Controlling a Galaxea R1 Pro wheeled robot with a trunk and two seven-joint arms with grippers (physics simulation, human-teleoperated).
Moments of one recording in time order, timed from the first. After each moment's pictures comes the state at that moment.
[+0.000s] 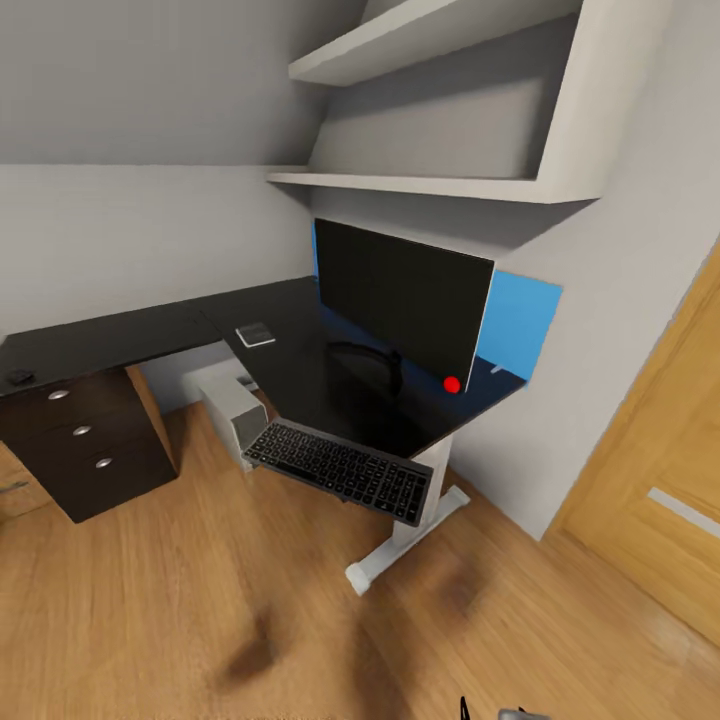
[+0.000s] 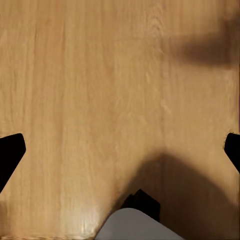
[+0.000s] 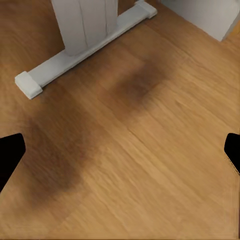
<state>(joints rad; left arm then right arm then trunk) -0.21 0.05 -1.16 -0.03 1.70 -0.56 0.13 -0.28 0.03 0.41 -0.14 -0.42 -0.67 -0.18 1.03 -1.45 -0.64</state>
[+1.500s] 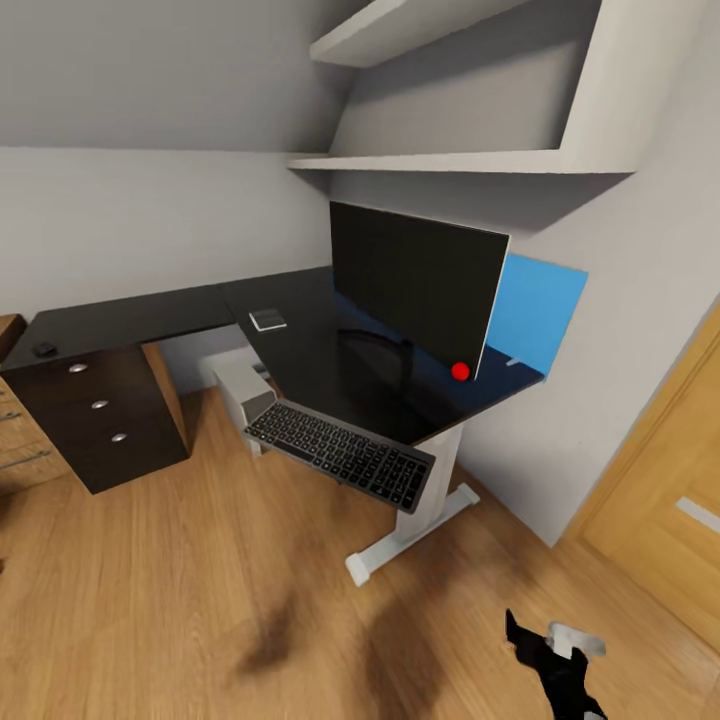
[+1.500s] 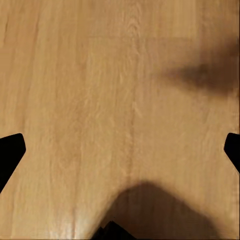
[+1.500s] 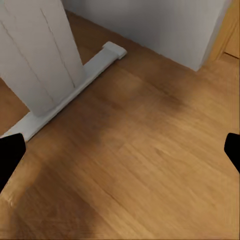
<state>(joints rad) -0.28 0.04 -1.16 -0.05 1.68 -0.56 0.13 -0.29 -0.19 0.31 -0.57 -0.63 -0.37 -0.12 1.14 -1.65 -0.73</state>
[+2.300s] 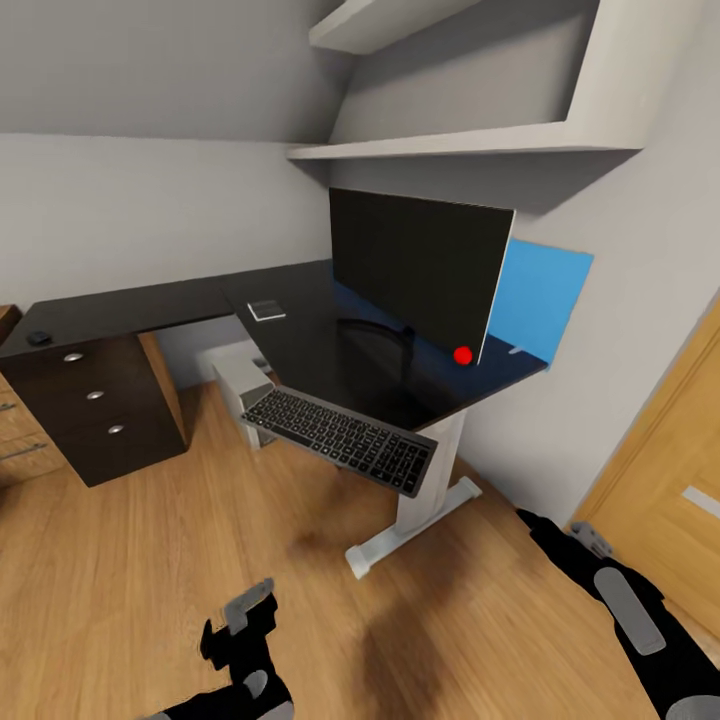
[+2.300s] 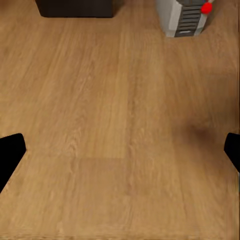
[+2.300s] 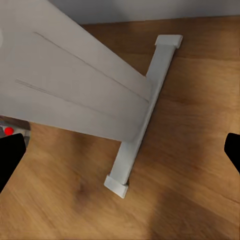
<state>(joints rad) -0.56 0.08 -1.38 -0.68 1.26 -0.66 1.08 -0.45 -0.26 -0.09 -0.90 -0.96 0.36 -0.01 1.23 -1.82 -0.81</state>
